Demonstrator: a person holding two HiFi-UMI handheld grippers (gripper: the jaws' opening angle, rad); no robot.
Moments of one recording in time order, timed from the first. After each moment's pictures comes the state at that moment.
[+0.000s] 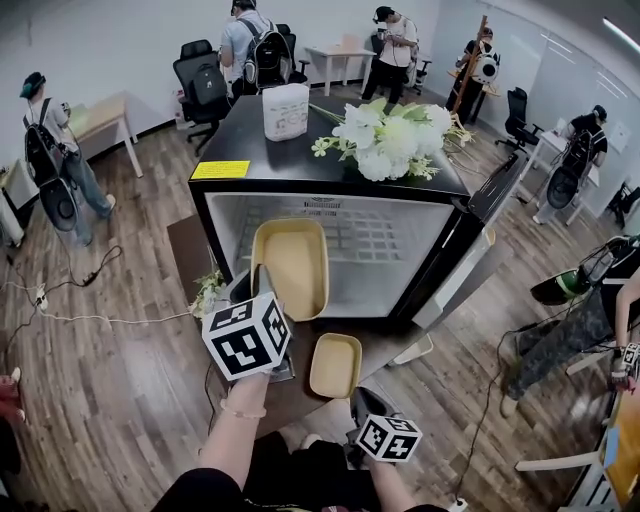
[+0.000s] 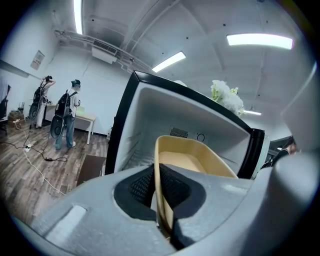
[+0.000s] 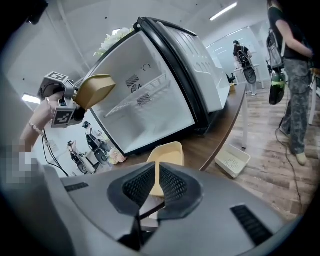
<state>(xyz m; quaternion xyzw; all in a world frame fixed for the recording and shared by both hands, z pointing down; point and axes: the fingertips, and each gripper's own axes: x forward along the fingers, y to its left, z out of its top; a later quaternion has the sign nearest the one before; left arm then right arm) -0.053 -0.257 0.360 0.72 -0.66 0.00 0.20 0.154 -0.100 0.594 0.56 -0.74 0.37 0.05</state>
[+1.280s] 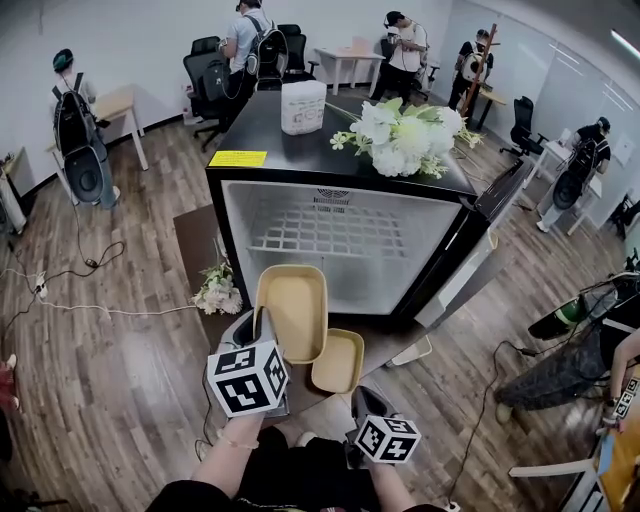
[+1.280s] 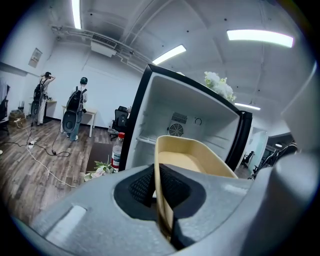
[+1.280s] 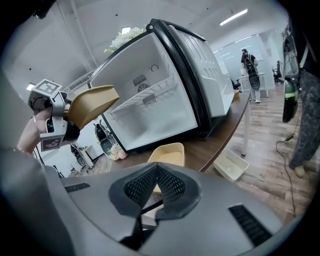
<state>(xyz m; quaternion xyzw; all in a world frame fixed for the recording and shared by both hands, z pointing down) -0.062 -0.188 0.420 0.72 -0.65 0.04 0.22 0.150 -0.088 0.586 0.57 -0.75 0.33 0.07</state>
